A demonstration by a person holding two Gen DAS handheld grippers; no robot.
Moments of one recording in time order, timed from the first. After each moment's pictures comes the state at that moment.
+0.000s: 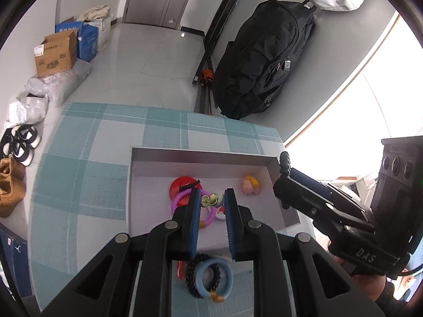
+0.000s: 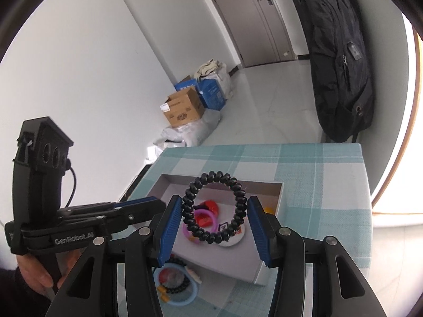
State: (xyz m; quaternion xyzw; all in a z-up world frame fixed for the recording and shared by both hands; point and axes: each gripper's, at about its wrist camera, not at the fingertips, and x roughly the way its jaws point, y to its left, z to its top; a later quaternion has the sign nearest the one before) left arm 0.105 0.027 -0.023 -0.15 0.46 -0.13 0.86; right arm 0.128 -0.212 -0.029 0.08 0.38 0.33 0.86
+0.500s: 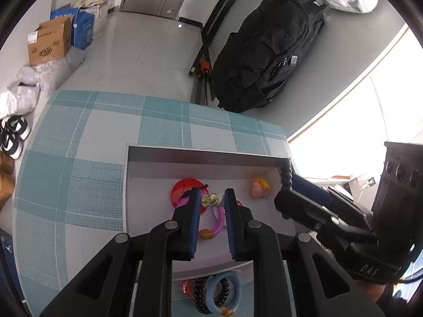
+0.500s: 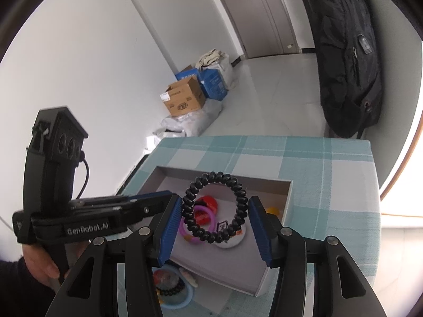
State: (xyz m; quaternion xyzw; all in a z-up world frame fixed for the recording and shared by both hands) left arm 0.120 0.035 -0.040 -0.18 0.48 -0.15 0.85; right arm 0.141 -0.196 -0.042 0.06 0.40 0.34 0.85
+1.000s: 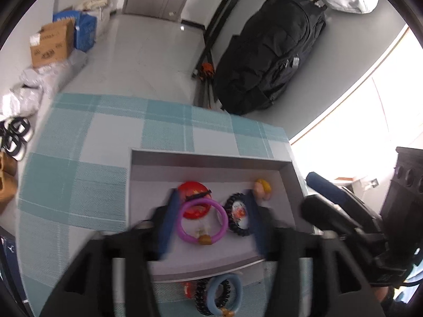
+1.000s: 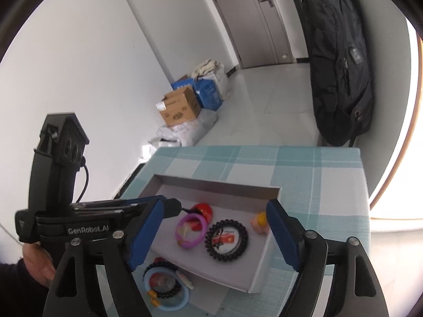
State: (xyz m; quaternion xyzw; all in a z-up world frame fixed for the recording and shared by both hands) left arm 0.118 0.035 -0.034 -0.17 0.47 -0.14 0.86; right arm 0.131 -0.210 -0.032 0.07 0.36 0.32 0.87
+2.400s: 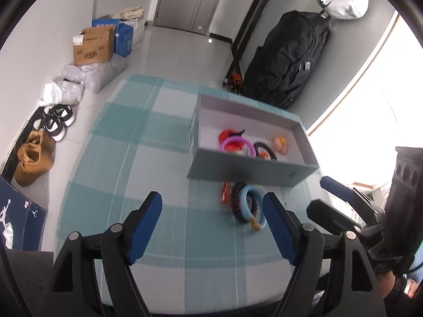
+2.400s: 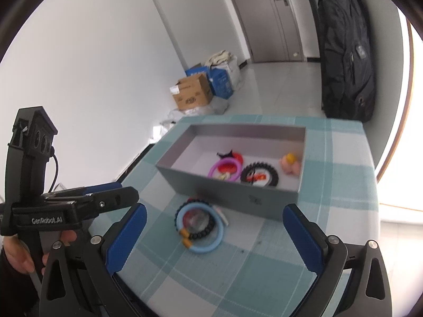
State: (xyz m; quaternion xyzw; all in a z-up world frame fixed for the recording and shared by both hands) left arm 0.025 0.057 -0.032 -0.15 0.46 -0.06 0.88; right arm 0.049 -0.198 -0.046 0.03 0.38 0.34 0.86
